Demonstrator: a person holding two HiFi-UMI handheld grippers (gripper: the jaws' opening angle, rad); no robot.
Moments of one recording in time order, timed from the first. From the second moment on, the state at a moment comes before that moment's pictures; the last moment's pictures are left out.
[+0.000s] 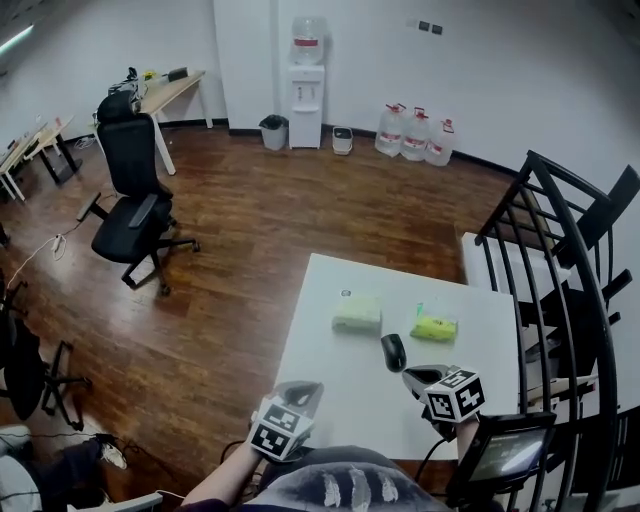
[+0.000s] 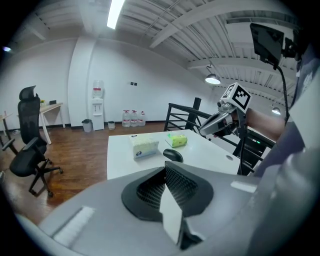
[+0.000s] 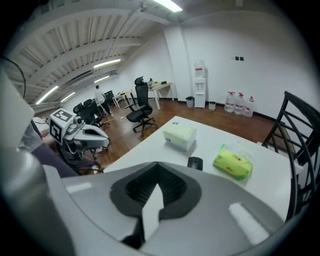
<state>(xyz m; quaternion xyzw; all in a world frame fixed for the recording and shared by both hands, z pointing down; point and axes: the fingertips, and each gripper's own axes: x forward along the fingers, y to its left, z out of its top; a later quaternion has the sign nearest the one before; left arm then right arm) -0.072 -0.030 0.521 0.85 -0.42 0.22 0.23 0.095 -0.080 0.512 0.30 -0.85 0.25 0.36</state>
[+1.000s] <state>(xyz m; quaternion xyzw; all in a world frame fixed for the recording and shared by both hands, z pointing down) -0.079 -0.033 0.510 0.84 -0.44 0.21 0.23 0.071 -0.108 0.535 0.27 -0.84 0.23 0.40</state>
